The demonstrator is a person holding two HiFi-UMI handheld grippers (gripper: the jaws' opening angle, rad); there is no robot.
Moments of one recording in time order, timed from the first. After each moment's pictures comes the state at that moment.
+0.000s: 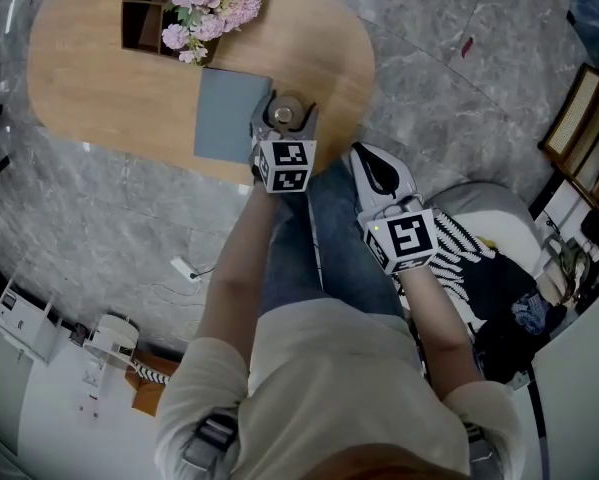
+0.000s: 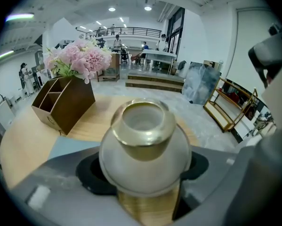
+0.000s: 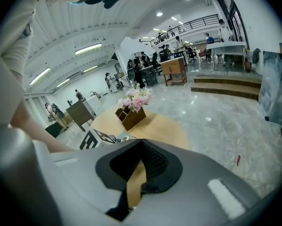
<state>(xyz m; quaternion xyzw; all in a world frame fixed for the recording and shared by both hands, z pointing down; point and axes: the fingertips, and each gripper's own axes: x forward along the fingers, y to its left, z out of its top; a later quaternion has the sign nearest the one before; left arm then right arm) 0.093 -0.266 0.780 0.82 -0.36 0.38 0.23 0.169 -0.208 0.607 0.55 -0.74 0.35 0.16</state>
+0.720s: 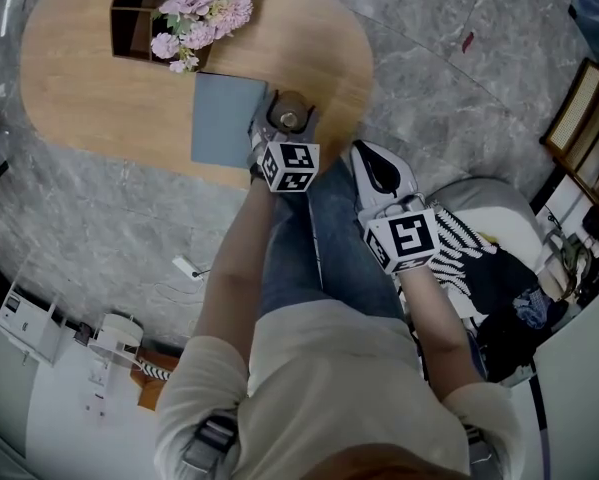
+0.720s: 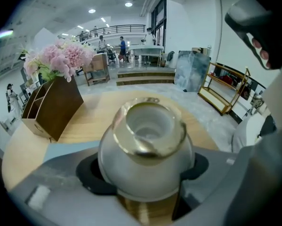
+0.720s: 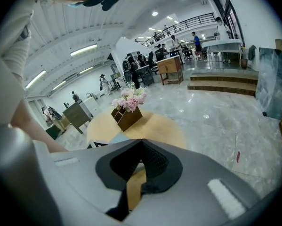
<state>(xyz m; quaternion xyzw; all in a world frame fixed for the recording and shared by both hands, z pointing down) 0.099 -0.260 0.810 0.83 -0.31 0.43 0.17 0.179 -0.218 0.619 0.56 -0.73 0.37 0.16</state>
